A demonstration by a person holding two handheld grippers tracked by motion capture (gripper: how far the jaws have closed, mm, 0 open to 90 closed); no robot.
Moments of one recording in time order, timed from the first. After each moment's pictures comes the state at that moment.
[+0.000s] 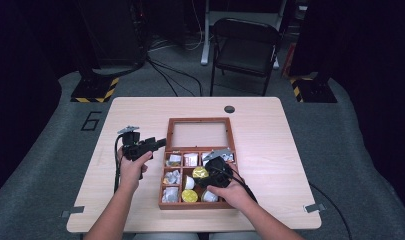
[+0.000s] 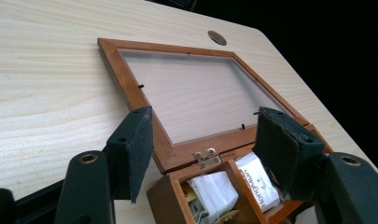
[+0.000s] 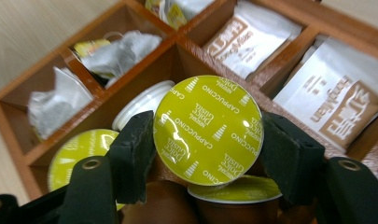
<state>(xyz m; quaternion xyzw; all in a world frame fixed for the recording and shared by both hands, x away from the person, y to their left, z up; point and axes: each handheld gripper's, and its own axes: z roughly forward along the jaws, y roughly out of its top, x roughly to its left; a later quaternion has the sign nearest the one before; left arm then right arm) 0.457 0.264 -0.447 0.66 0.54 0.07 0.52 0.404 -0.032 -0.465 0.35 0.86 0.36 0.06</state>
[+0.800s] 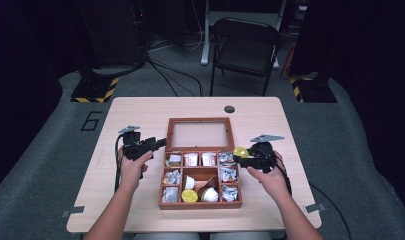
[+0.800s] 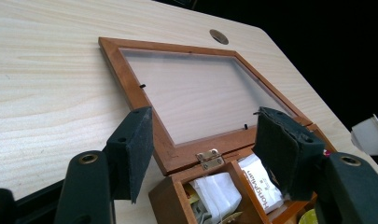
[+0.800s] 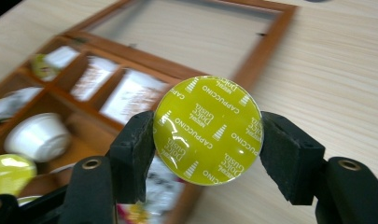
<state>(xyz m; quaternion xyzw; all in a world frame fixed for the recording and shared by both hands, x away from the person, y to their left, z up) 0.460 0.264 -0.449 0.66 0.55 0.07 0.52 0.428 -0.158 -0.434 0.48 0.78 0.39 0.14</state>
